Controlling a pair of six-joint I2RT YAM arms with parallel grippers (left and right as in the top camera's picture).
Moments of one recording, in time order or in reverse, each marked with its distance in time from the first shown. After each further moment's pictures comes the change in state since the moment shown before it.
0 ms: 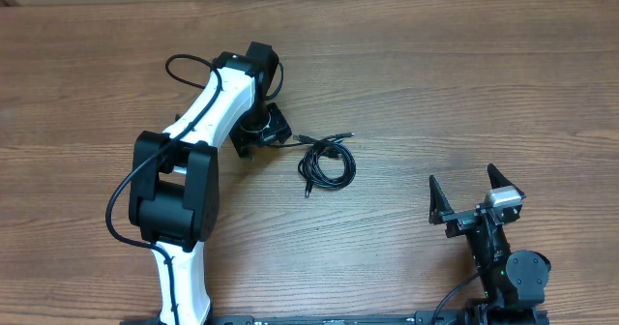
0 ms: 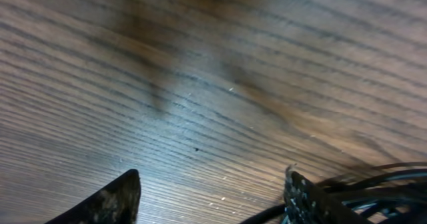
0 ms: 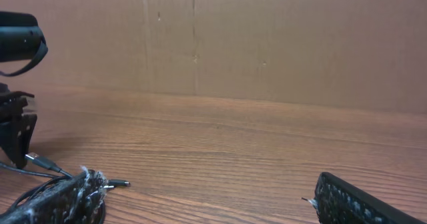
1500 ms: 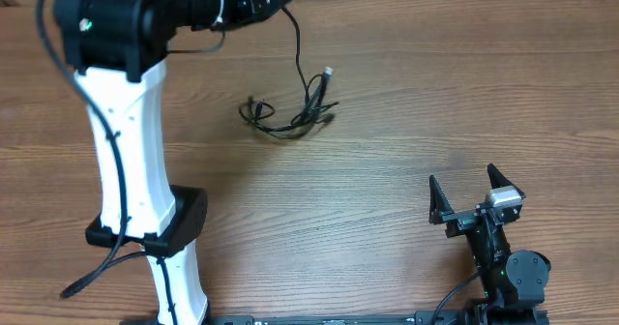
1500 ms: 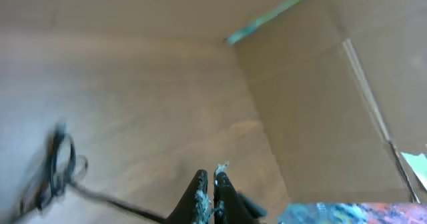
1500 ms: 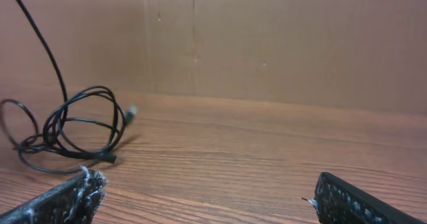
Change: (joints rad) left arm 0.090 -0.008 1.397 -0.366 0.636 0.252; right arm 0.000 0.000 0.000 0.000 0.000 0.000
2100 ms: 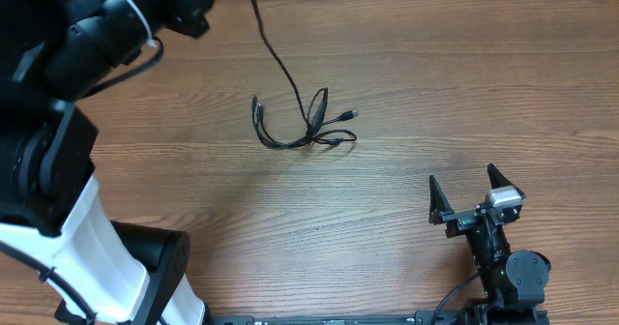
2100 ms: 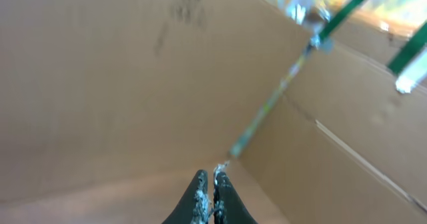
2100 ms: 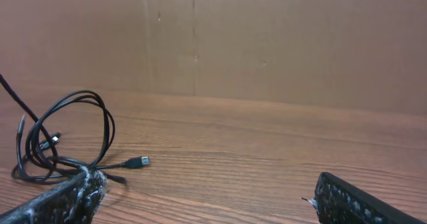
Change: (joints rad) left arm 0.000 -0.249 0.098 0.256 -0.238 0.000; right arm 0.000 0.000 0.000 0.000 0.000 0.000
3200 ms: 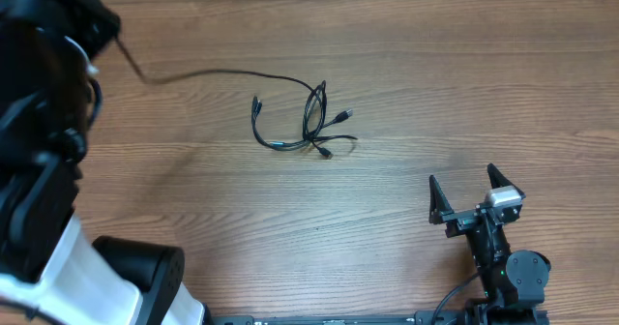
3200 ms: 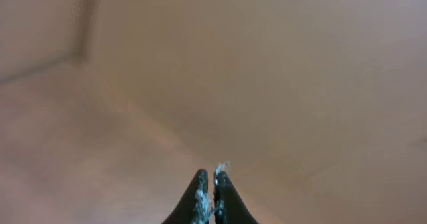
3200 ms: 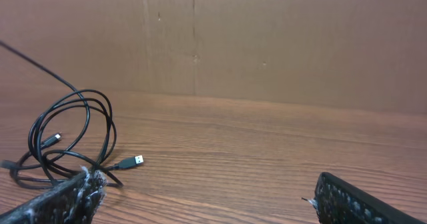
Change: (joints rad) left arm 0.000 -0.063 -0.011 -0.393 -0.943 -0.251; right arm 0.000 0.000 0.000 0.001 0.000 0.000
